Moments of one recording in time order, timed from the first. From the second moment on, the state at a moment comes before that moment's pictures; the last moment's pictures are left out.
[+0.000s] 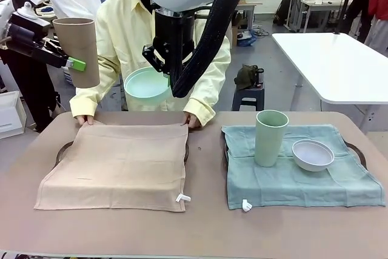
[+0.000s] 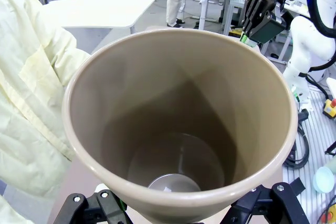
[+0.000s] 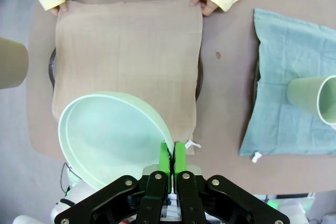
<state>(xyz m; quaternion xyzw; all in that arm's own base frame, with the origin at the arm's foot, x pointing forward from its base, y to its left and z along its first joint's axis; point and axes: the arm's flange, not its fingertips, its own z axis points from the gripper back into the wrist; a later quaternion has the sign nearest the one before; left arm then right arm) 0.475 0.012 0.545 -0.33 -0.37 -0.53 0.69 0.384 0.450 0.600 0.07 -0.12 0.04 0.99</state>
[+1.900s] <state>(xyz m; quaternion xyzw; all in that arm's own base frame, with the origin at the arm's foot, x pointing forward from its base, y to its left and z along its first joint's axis) 0.503 0.045 0.348 -0.44 -0.33 -0.54 0.64 0.455 0.477 0.419 0.10 -0.01 0.06 0.99</state>
